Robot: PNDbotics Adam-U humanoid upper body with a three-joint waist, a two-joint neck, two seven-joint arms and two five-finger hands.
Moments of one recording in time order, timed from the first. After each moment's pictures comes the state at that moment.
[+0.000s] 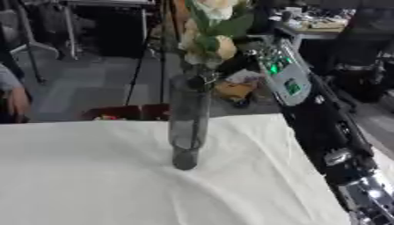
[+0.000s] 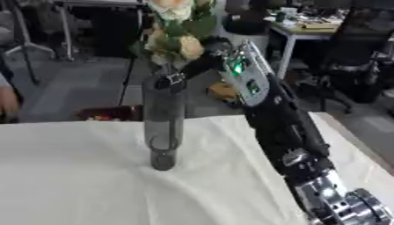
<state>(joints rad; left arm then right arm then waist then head) -0.44 0.43 0.11 -1.98 -0.23 -0.15 0.39 -1.18 -0.63 0.03 -1.15 0.57 0.40 0.81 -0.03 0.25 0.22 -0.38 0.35</state>
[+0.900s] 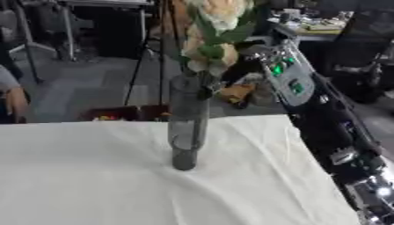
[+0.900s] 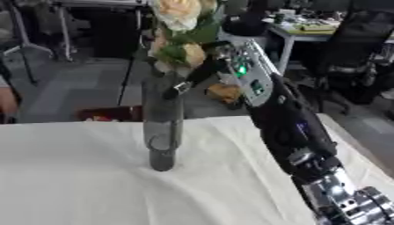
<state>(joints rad) -0.44 0.43 0.11 -1.98 -0.24 -0.15 0.39 -1.18 -0.66 0.09 -1.12 0.60 0.32 0.89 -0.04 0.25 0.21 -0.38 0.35</state>
